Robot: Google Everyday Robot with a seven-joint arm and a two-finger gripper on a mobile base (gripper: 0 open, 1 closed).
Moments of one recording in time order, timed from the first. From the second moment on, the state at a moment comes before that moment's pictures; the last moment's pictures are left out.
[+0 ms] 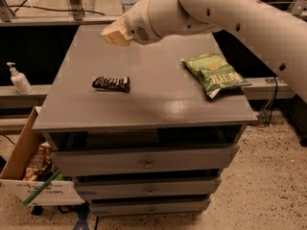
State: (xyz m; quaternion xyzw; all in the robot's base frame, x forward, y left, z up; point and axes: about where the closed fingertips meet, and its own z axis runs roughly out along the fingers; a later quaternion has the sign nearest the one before) arm 0.638 0.101 0.979 -0.54 0.65 0.22 0.49
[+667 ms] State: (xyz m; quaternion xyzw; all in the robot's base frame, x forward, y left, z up) arm 0.638 0.108 0.947 -0.55 0.66 0.23 0.45
